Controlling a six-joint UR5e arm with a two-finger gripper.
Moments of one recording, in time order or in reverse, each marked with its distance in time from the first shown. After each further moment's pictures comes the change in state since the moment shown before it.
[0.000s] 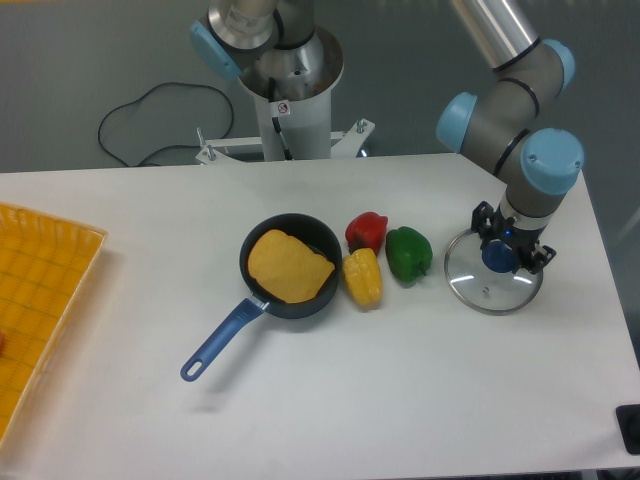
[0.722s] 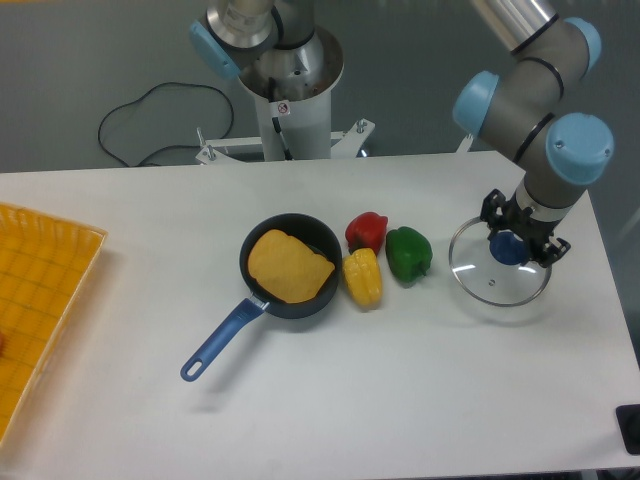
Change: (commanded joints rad) arm -0.061 0.087 0.112 -0.287 -0.012 -0.029
